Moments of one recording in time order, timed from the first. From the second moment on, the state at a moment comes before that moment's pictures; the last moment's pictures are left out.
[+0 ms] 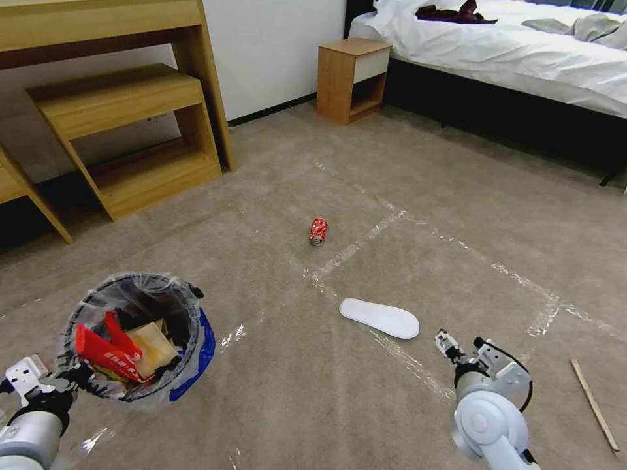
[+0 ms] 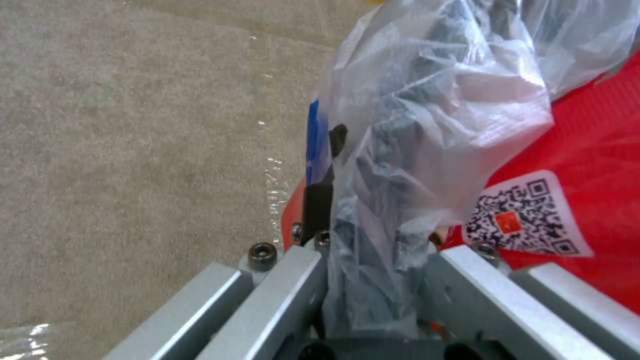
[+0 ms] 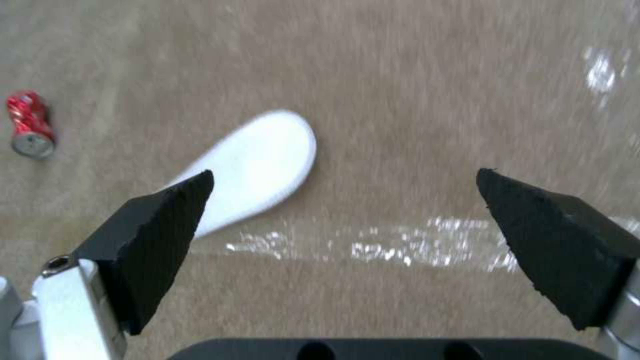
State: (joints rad) left arm 1.78 -1.26 -1.05 -2.24 -1.06 0.40 -0.36; right arm -1.42 1.22 0.43 1.93 1.12 -0.14 0.79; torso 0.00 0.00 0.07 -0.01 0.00
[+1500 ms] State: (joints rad) left arm 1.84 -1.31 -1.06 -2.24 -1.03 0.37 -0.36; right arm -0.95 1.45 0.36 1.18 1.23 -0.12 0.52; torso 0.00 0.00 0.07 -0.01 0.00
